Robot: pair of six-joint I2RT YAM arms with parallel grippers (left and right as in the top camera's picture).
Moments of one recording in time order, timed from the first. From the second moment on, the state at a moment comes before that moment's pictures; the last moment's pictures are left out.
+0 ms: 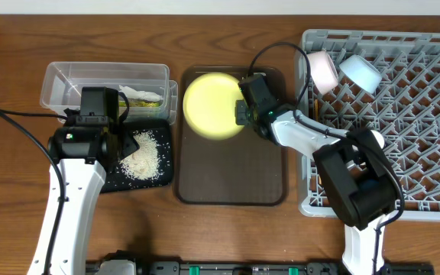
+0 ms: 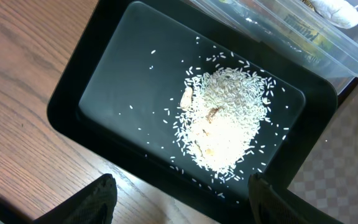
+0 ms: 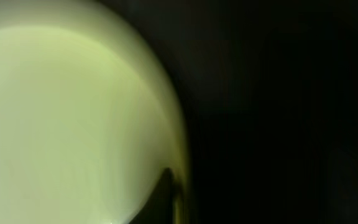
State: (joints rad) left arm 0.00 1.27 1.11 -1.10 -0.24 -0.59; right arm 0.53 2.08 1.26 -0.13 0.11 0.47
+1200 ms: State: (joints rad) left arm 0.00 1.27 1.11 -1.10 -0.24 -0.59; right arm 0.29 1.34 1.25 -0.82 0.83 -0.02
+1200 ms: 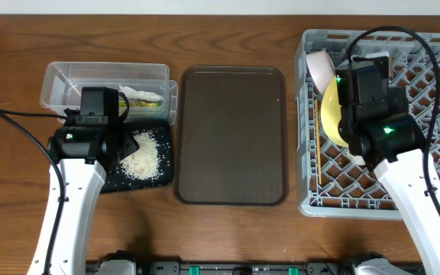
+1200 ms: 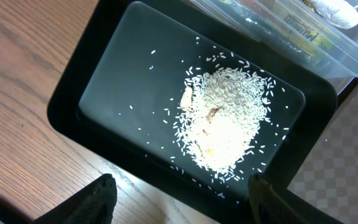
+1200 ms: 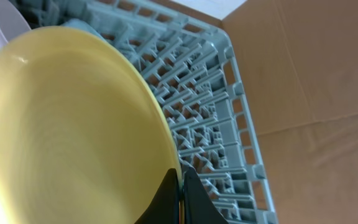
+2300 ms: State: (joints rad) left arm 0.00 1.27 1.11 -1.10 -0.24 -0.59; right arm 0.34 1.41 1.25 -0.80 0.43 0.13
